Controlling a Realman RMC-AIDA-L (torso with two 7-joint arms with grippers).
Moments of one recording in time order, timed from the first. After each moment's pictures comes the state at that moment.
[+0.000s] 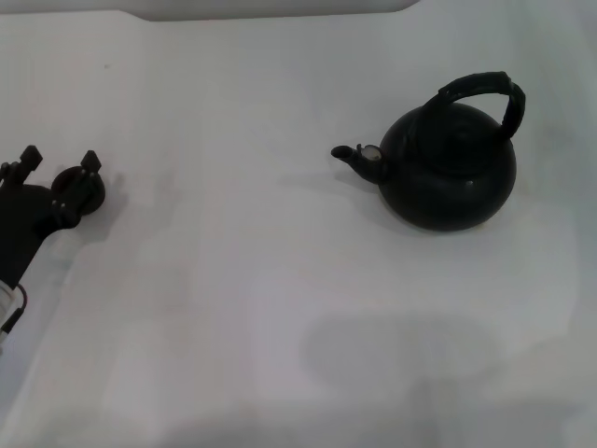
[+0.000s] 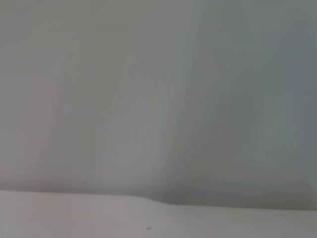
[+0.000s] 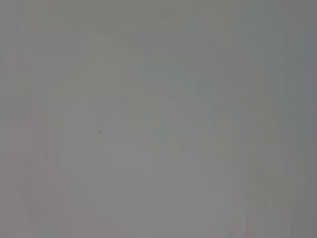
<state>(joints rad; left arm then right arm) -0.23 -2.08 -0.98 -0.16 -0.42 -1.18 2.75 0.45 2.01 -1.12 -0.14 -0.09 -0.96 0.39</state>
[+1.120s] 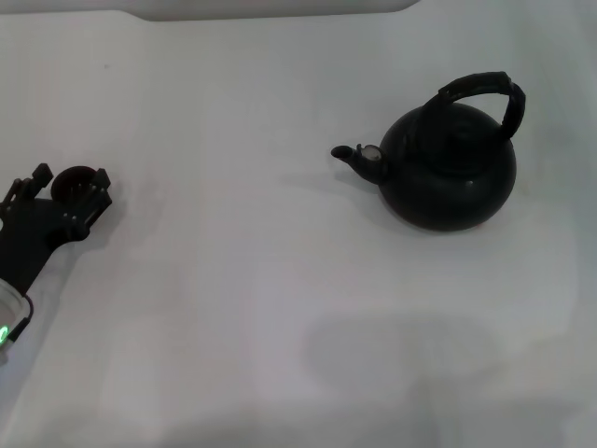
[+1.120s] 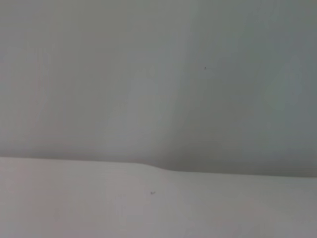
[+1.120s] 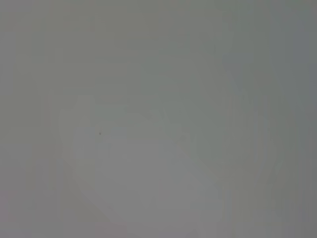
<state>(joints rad) -0.23 -2.08 -0.96 -0.17 -0.41 -1.09 2.75 0.46 2.01 -1.12 -0.14 -0.09 -0.96 0.39</state>
